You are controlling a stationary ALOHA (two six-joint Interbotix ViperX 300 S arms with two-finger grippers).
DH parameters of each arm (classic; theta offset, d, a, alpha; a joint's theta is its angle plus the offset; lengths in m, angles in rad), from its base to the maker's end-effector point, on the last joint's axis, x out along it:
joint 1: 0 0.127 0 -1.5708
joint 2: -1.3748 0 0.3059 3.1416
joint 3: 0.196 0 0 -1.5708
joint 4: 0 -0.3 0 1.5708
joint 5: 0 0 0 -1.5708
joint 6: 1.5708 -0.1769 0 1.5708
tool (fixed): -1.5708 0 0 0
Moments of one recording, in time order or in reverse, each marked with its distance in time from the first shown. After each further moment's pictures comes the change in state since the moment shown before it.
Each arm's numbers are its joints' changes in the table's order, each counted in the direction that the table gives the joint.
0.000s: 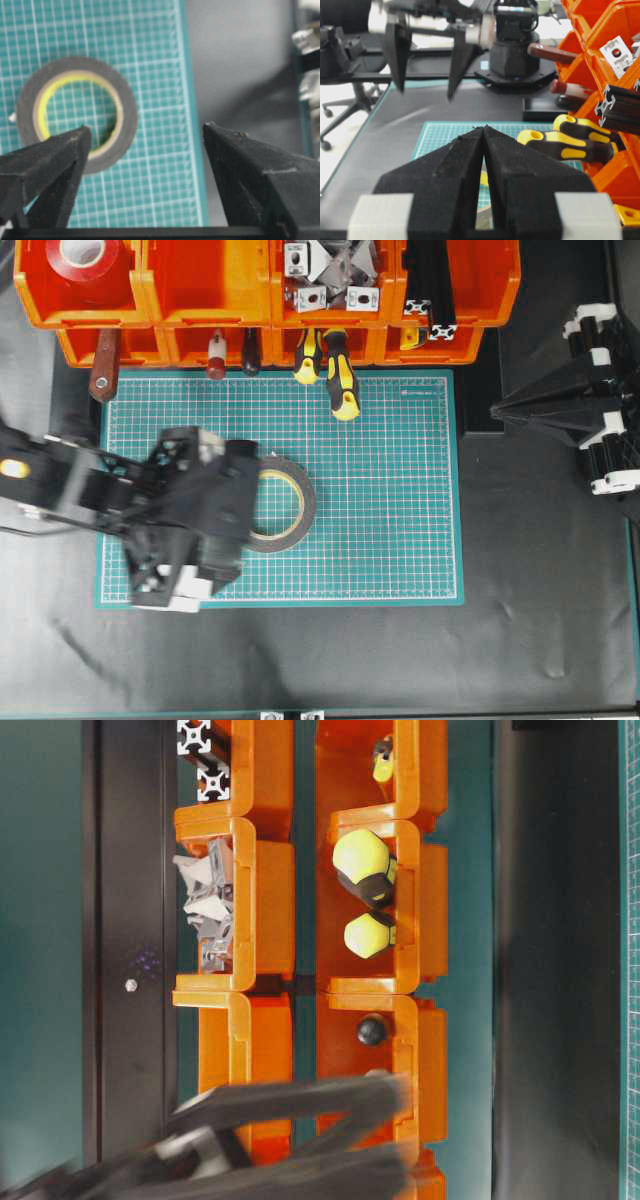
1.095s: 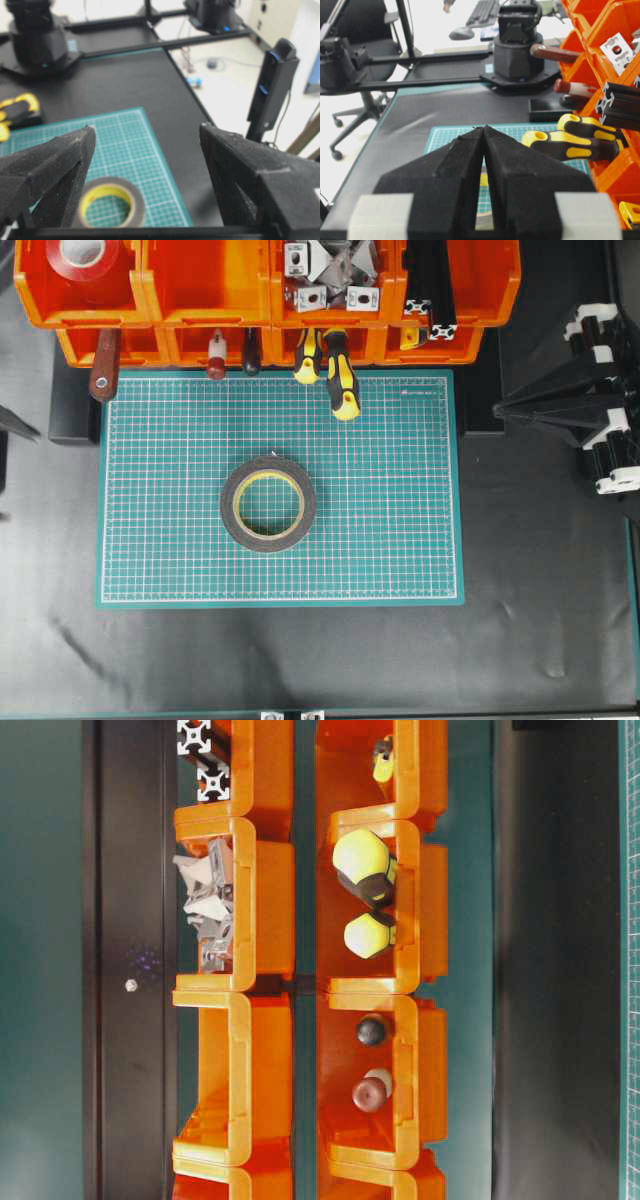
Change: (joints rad) left arm 0.017 -0.888 -0.508 0.000 0.373 -0.170; right arm 0.000 -0.009 0.000 0.000 0.000 -0.048
